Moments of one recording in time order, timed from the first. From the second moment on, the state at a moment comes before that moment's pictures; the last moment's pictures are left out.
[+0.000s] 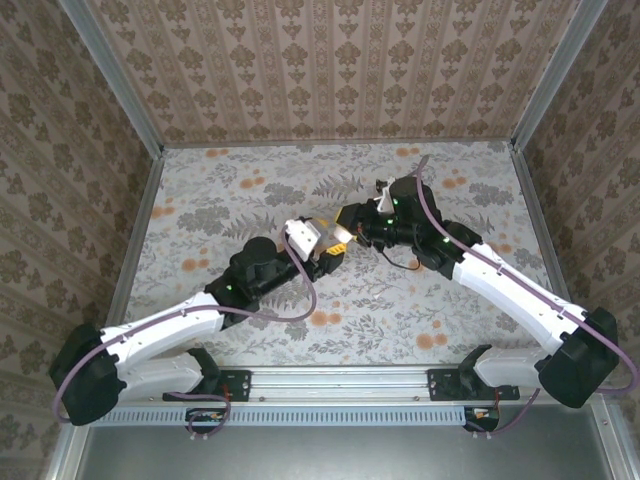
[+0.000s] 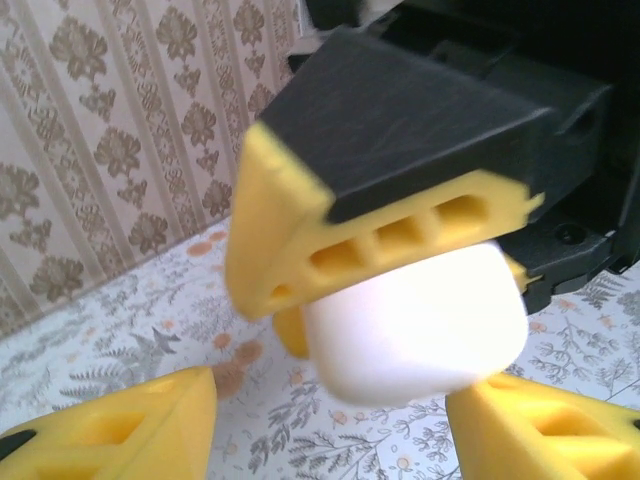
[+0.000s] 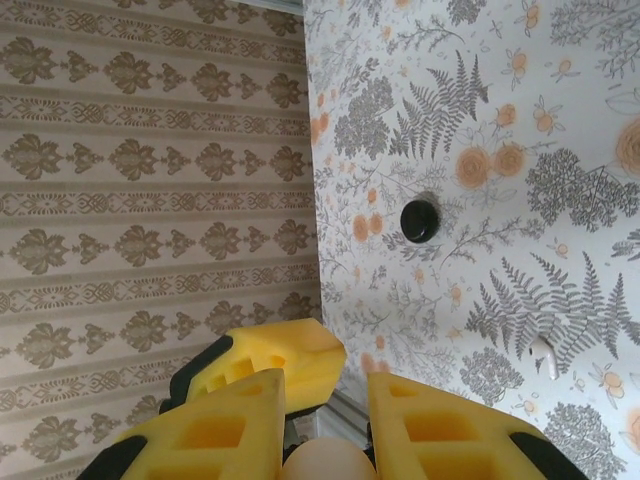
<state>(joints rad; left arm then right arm) -0.92 1.08 0.63 0.36 0.04 0.03 0.60 1.26 1.09 -0.28 -0.36 1.19</state>
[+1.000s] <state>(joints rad) -0.64 1.27 0.63 0.88 0.74 -0.93 0.51 1.30 1.13 -0.10 -0.69 0.79</state>
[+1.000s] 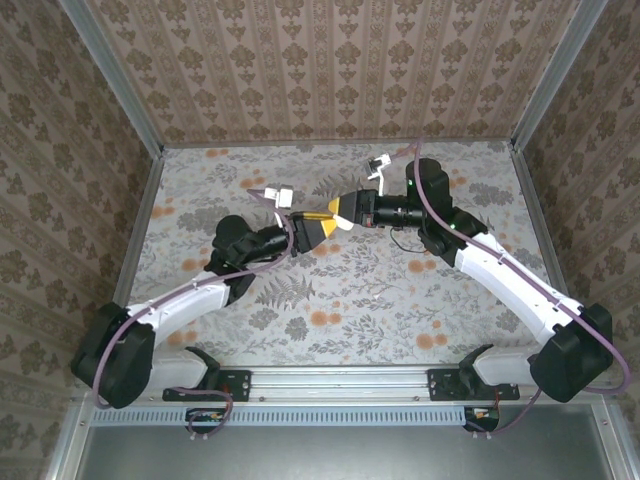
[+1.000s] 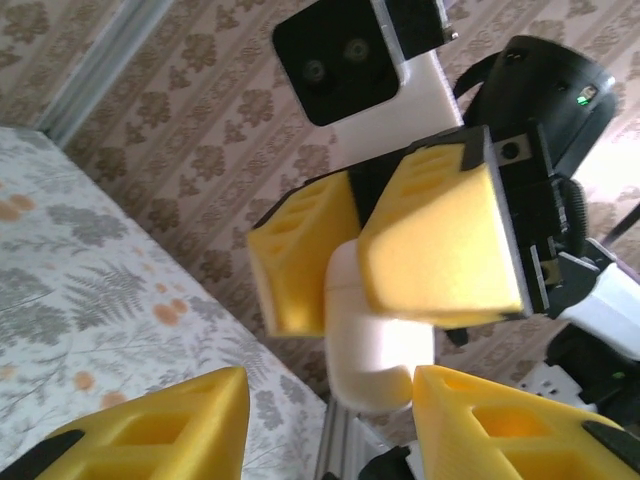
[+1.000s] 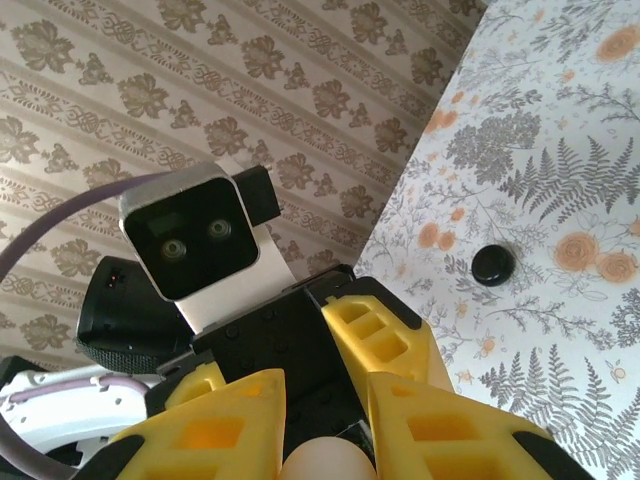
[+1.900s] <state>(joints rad) -0.67 1.34 0.68 1.01 0.78 -1.02 0.51 1.30 1.16 -0.09 -0.72 0.77</state>
